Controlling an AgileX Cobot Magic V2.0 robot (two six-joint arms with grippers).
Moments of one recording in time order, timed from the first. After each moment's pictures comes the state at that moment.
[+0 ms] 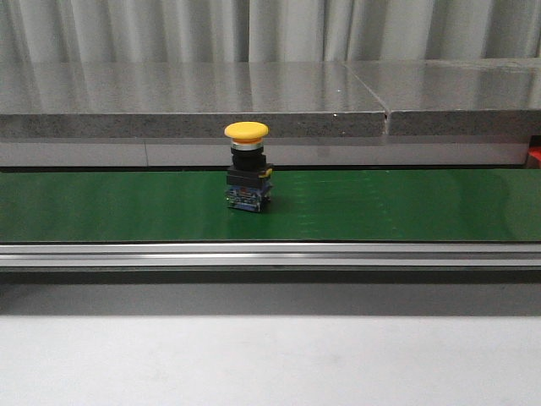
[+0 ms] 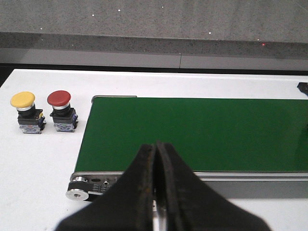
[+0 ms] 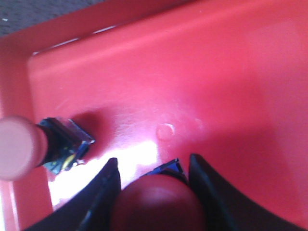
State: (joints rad) left arm -0.11 0.34 -0.48 0.06 0.56 -0.12; right arm -0.63 2.14 -1.79 0.38 0.80 -0.39
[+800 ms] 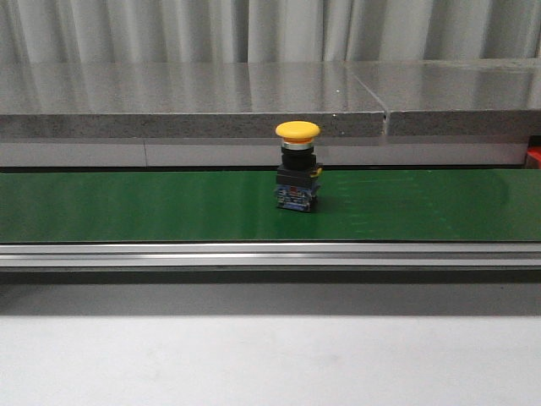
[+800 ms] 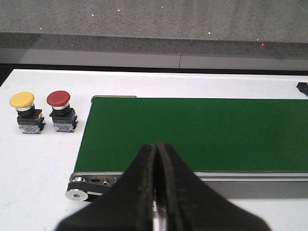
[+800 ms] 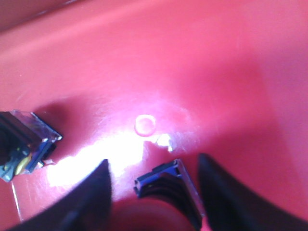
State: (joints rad) left arm -0.11 0.34 -0.48 0.06 0.56 -0.12; right arm -0.64 2.20 -1.79 0.38 0.79 -0.39
